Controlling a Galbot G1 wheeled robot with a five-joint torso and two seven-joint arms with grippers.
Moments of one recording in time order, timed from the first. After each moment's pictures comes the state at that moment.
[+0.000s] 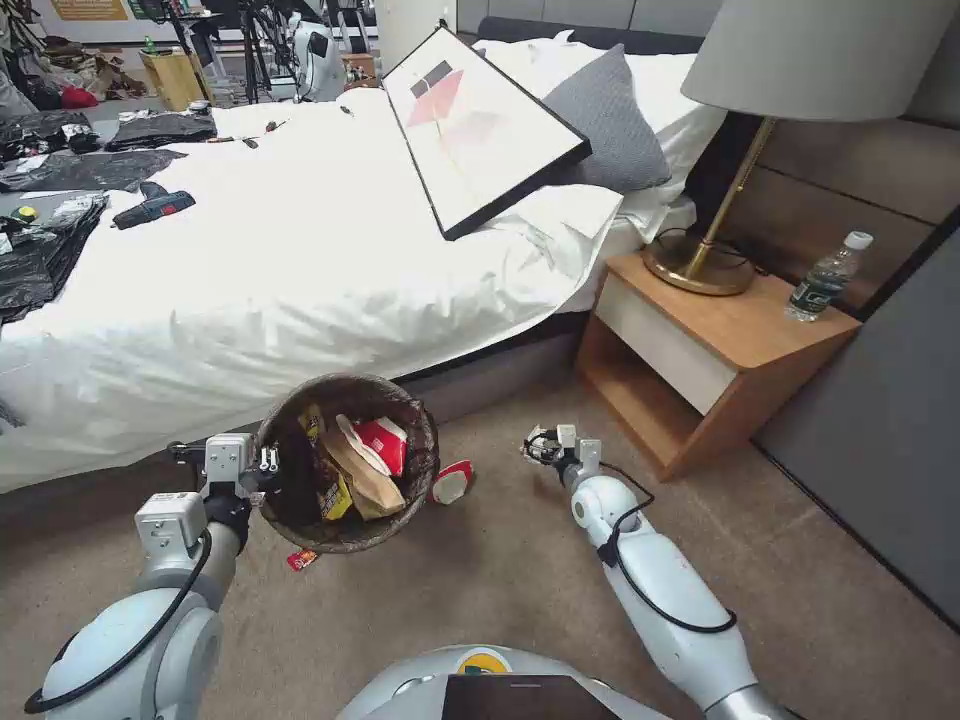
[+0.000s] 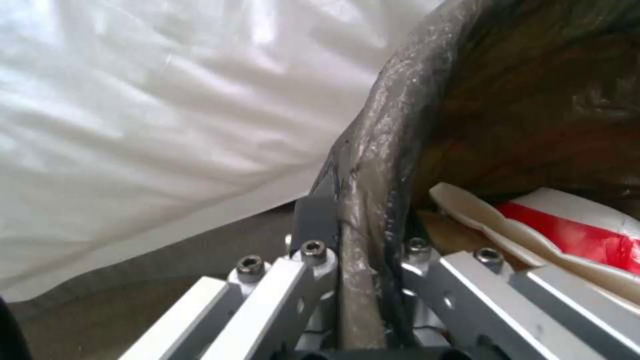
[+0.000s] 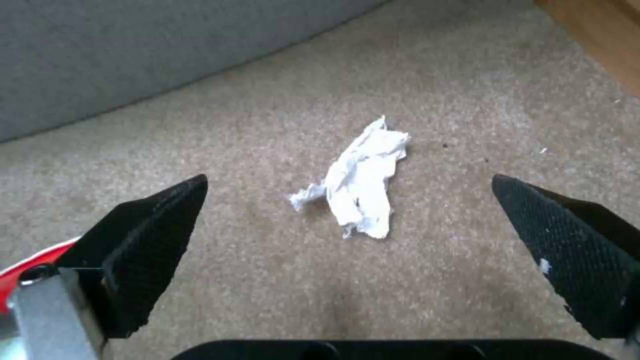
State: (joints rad) left arm 1.70 -1.41 -0.81 -2.50 -0.20 0.62 -0.01; right arm -0.99 1.29 0.20 1.38 0.48 -0.40 0.18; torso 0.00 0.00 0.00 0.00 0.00
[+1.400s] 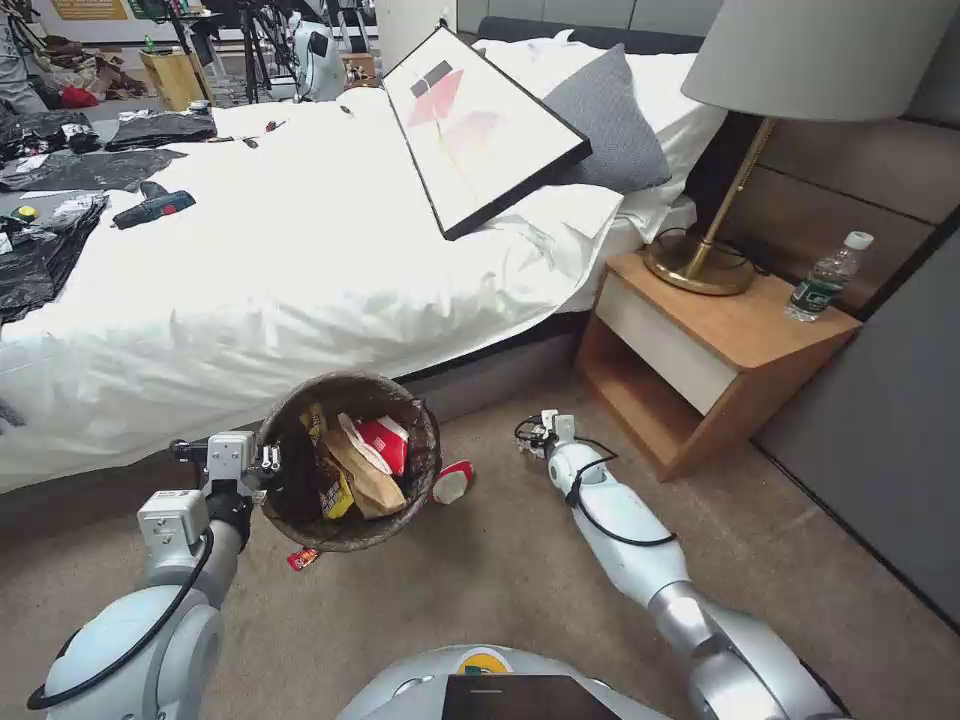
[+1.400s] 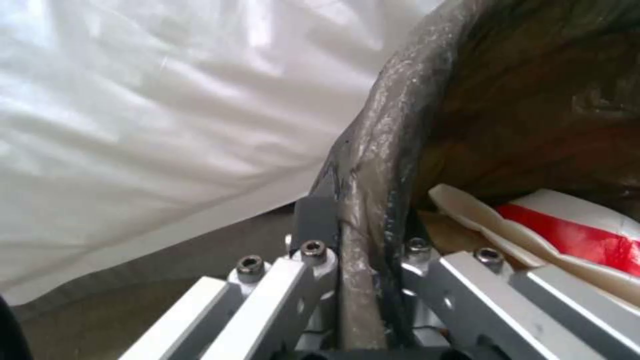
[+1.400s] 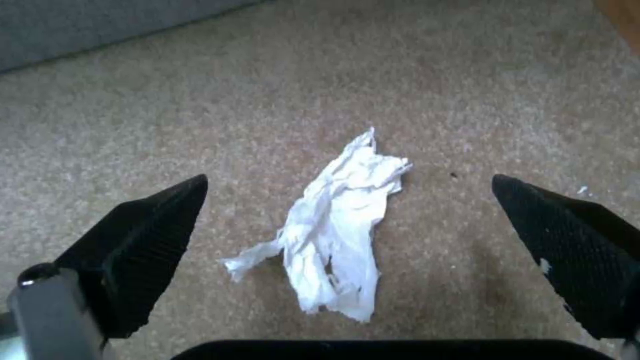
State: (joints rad) left arm 1.69 -1.41 -0.80 -2.50 -0.20 0.63 -0.01; right arm -0.71 1.38 0.11 0.95 0.41 -0.37 0.17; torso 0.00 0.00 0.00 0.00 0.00
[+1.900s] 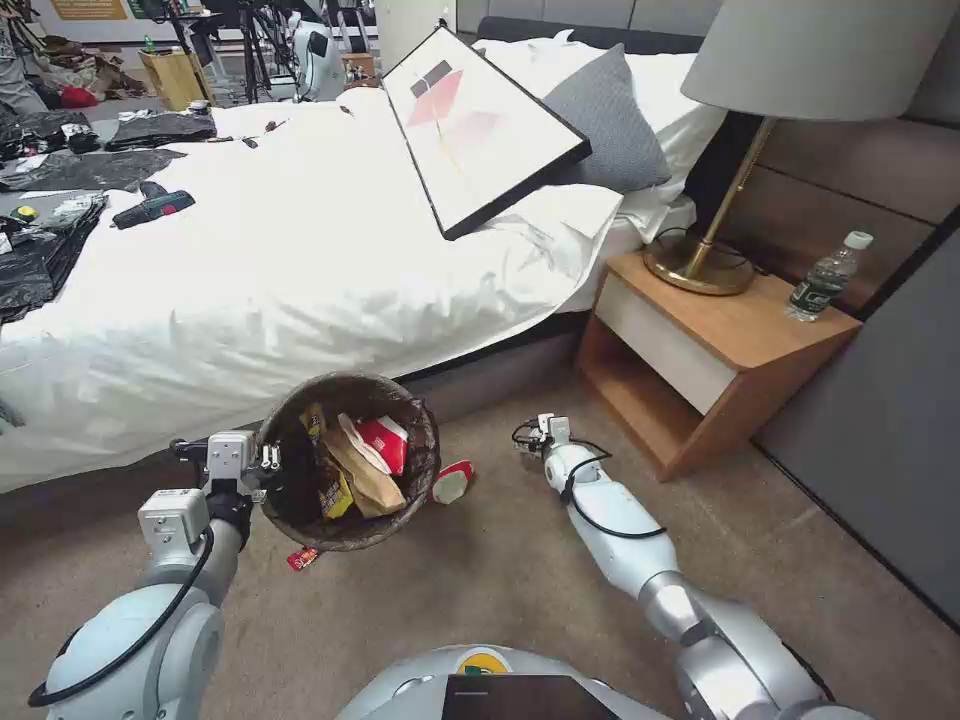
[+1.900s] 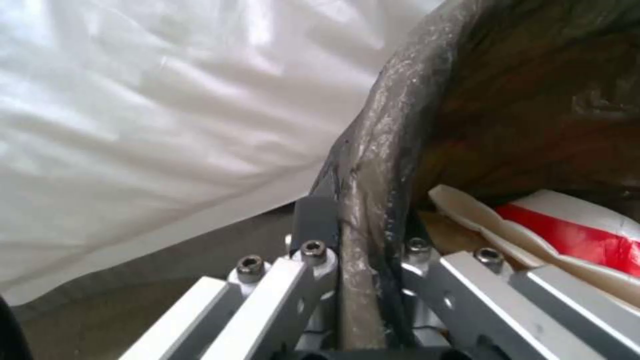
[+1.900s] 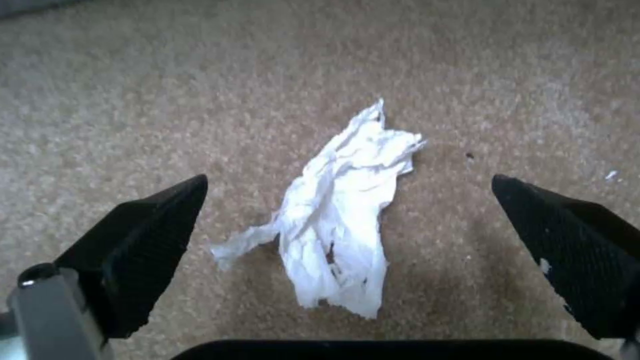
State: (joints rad) left arm 1.69 -1.41 -0.81 -2.49 -0.20 0.63 -0.01; right arm -0.67 1.41 0.11 0.84 0.37 -0.36 0.16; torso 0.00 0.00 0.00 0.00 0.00
